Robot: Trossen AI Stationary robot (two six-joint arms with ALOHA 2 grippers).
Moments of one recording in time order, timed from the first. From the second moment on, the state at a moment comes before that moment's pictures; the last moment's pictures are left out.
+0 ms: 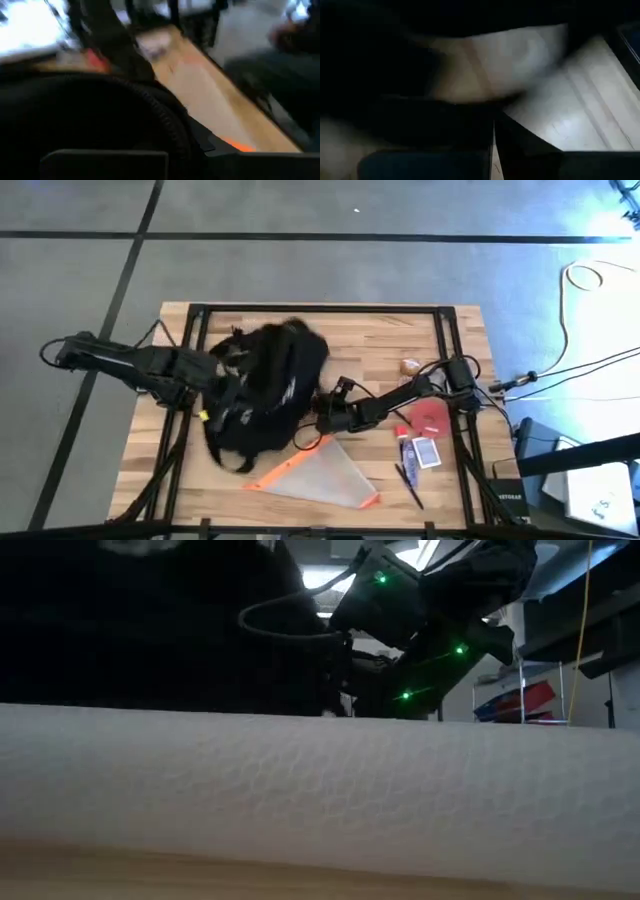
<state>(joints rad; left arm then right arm) -0.21 0.90 0.87 -0.44 0.09 0.19 0.24 2.08 1.12 -0.11 0.74 0.31</state>
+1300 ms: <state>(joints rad) -0.26 0.73 0.88 -0.66 -0.82 0.03 0.24 2.03 1.11 -0.14 0.74 0.30</state>
